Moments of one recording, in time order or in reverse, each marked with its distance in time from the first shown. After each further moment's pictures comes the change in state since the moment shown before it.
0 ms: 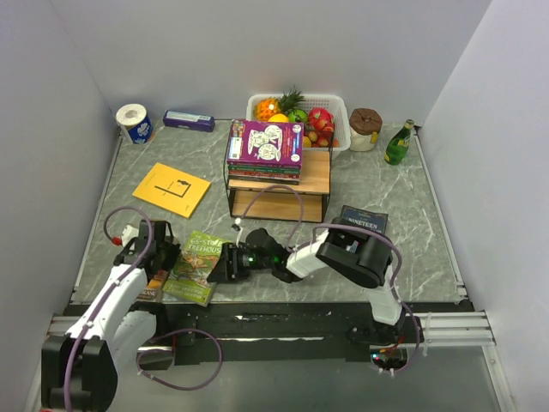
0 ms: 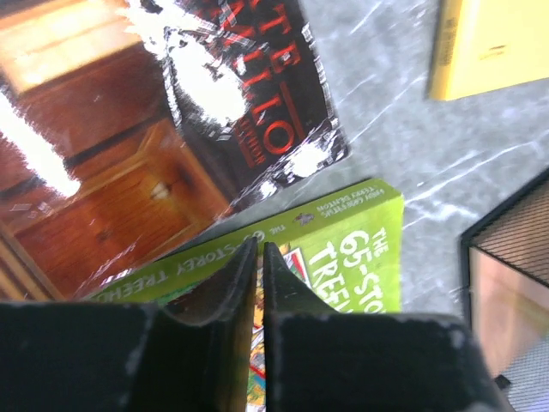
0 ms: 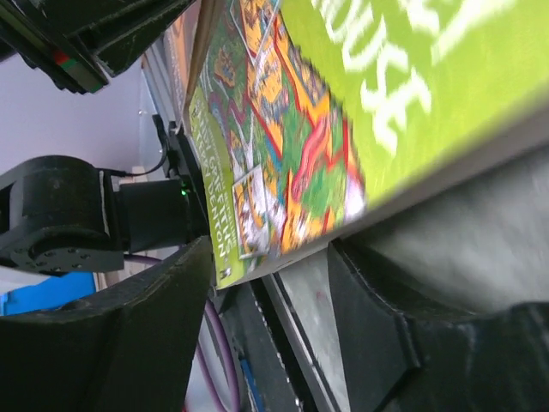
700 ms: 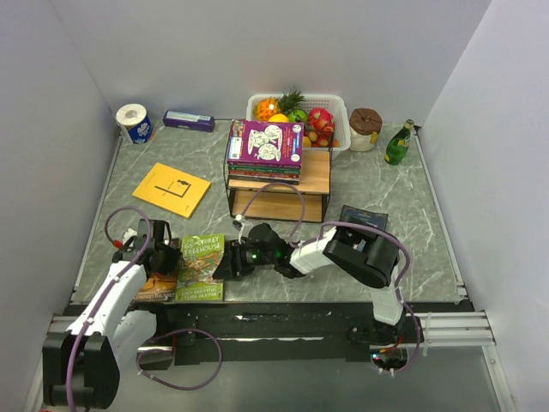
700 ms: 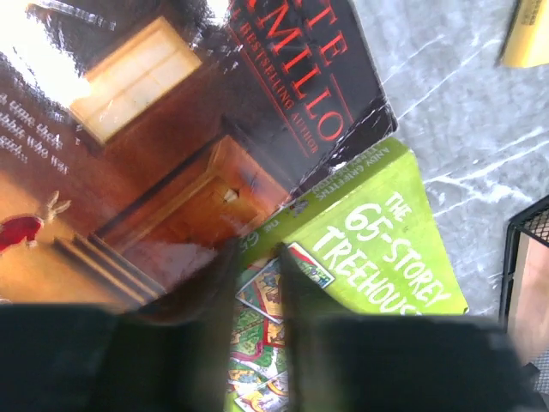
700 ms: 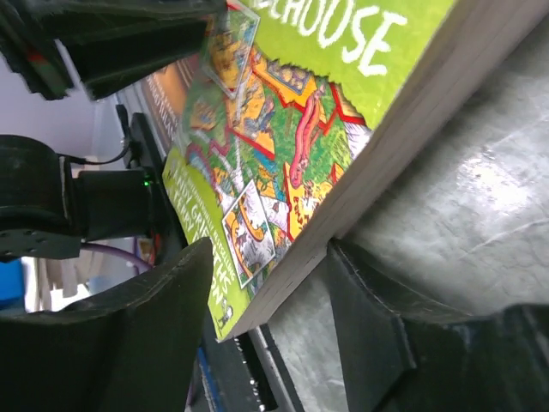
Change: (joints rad) left arm 0.018 0.035 0.048 -0.149 0.063 0.016; right arm -0.020 -0.068 -0.031 -0.074 0.015 -0.170
